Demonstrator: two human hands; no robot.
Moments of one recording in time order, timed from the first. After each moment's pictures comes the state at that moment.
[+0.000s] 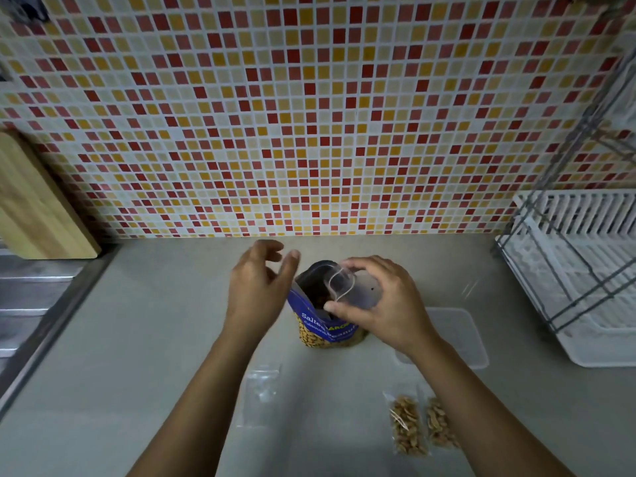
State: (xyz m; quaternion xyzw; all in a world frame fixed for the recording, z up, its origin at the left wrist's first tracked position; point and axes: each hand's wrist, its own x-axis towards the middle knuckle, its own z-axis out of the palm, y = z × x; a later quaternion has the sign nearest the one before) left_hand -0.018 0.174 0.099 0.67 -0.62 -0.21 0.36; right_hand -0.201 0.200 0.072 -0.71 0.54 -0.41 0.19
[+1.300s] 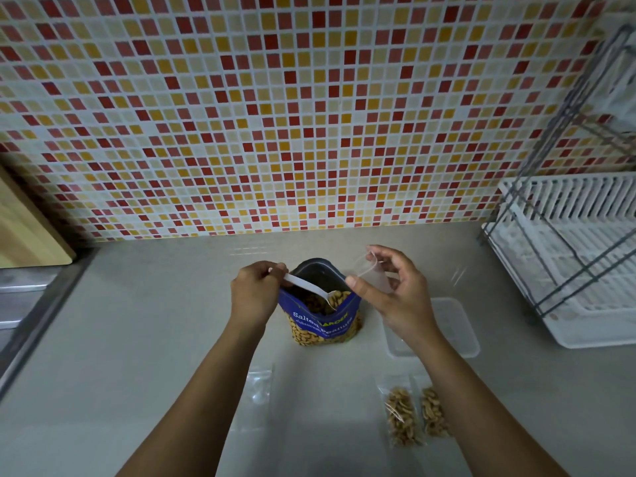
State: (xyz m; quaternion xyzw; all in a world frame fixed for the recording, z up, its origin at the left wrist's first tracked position) left_hand -0.028 0.149 0.063 0.69 -0.49 -0.38 0.37; right_hand -0.219 0.198 0.050 -0.53 0.58 -0.53 0.34
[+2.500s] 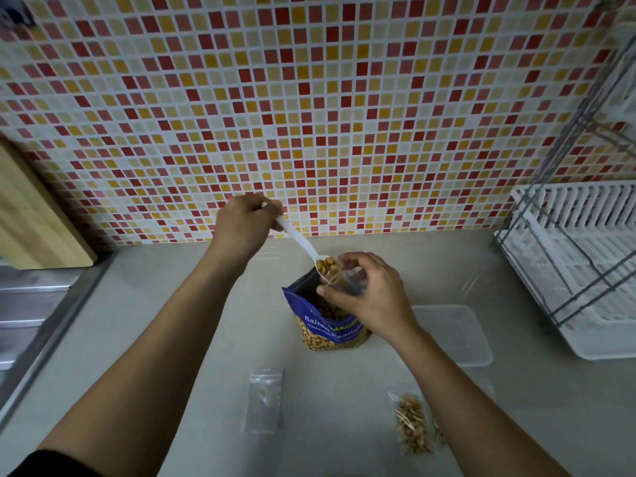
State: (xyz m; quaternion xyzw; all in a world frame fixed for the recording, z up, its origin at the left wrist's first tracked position) left_hand -0.014 0.116 0.157 0.66 -0.56 -0.32 0.39; right_hand -0.184 0.181 0.061 -0.64 0.60 -0.42 0.24
